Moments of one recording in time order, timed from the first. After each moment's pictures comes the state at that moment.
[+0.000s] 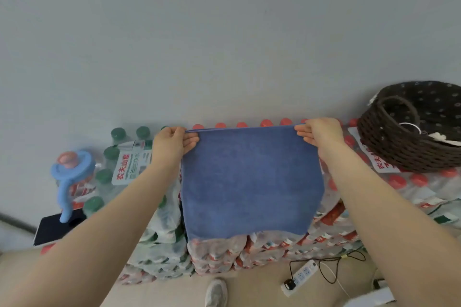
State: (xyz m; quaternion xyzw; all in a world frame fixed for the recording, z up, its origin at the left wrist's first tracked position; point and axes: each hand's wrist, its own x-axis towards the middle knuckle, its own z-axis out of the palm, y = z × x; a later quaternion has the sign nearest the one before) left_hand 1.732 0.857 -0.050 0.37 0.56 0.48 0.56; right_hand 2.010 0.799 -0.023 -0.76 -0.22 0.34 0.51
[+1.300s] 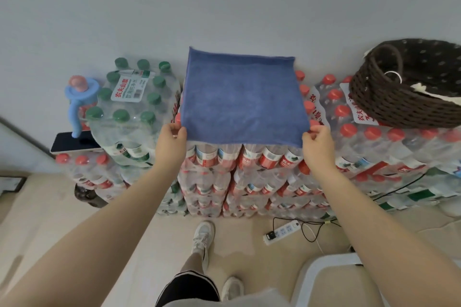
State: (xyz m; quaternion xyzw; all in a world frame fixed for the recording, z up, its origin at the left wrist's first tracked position) left_hand 1.749 0.693 -0.103 0.44 0.70 0.38 0.40; right_hand 2.017 0.645 -0.091 -0.79 -0.37 0.25 0.41
